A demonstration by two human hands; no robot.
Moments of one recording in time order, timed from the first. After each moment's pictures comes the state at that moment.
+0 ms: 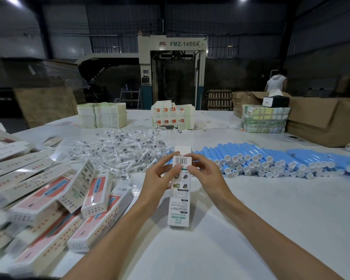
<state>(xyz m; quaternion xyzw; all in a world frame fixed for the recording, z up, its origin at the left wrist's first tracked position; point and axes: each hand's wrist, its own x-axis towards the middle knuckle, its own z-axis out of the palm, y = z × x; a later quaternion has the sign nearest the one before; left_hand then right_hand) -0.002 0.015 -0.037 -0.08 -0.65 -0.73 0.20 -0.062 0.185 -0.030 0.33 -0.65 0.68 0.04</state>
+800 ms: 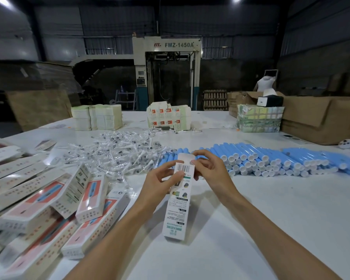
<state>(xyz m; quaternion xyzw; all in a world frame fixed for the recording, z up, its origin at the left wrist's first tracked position) -0.001 0.019 -0.037 -0.09 -0.66 -0.73 0.16 -0.075 0.200 -0.021 0.31 -0.65 0.69 0.05</state>
